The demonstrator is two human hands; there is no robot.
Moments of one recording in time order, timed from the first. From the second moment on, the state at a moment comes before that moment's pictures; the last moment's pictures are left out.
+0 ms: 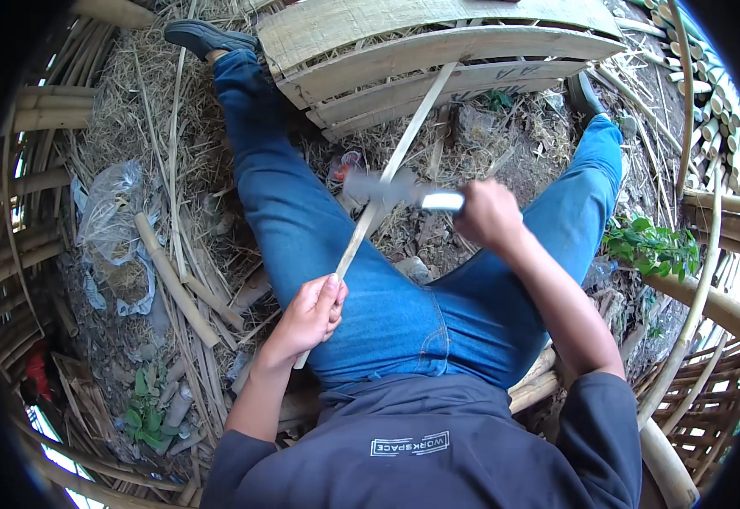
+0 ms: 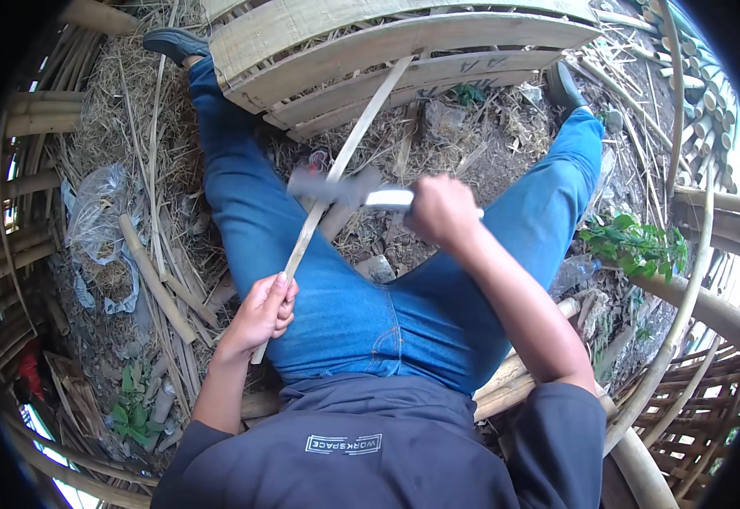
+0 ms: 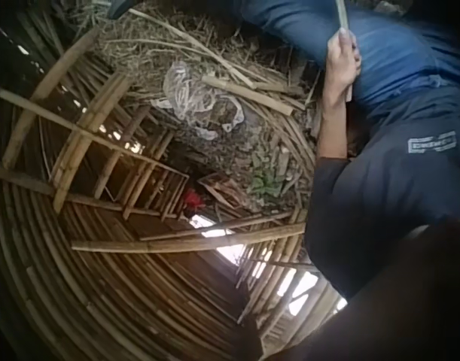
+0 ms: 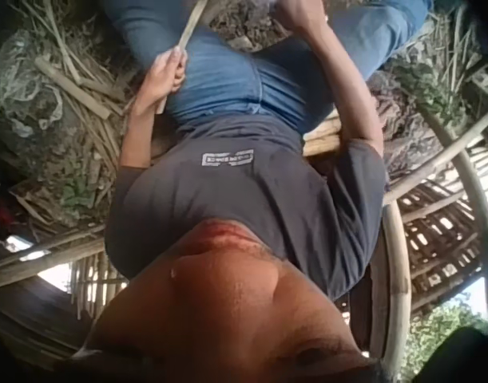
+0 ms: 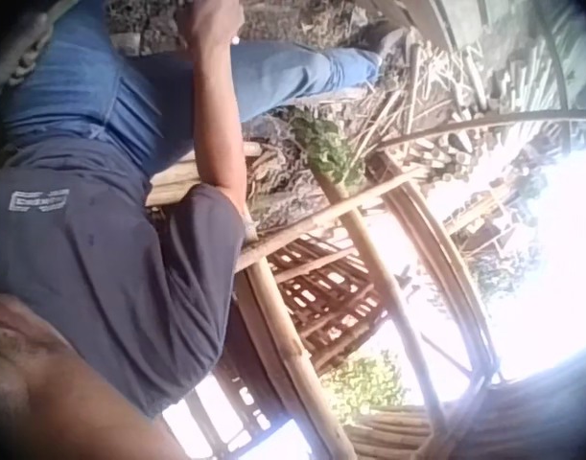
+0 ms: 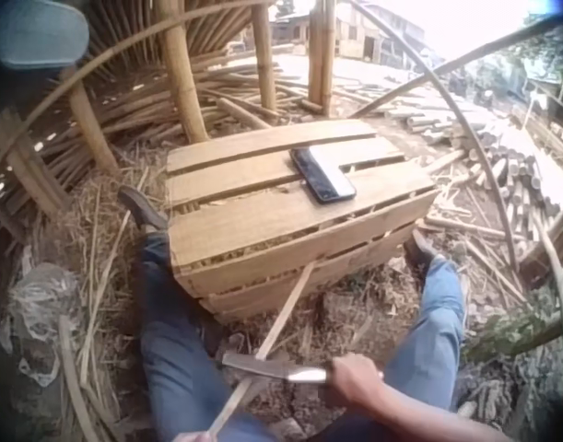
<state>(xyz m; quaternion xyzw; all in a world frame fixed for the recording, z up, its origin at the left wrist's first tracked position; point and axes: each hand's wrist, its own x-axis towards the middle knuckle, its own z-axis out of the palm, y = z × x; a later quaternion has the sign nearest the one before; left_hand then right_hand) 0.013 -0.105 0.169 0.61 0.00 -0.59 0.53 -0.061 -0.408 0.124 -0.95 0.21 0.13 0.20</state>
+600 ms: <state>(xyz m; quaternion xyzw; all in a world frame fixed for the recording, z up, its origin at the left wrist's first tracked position) 0.006 -0.108 0.162 0.68 -0.08 -0.54 0.49 -0.038 -0.460 0.135 -0.96 0.24 0.03 0.12</state>
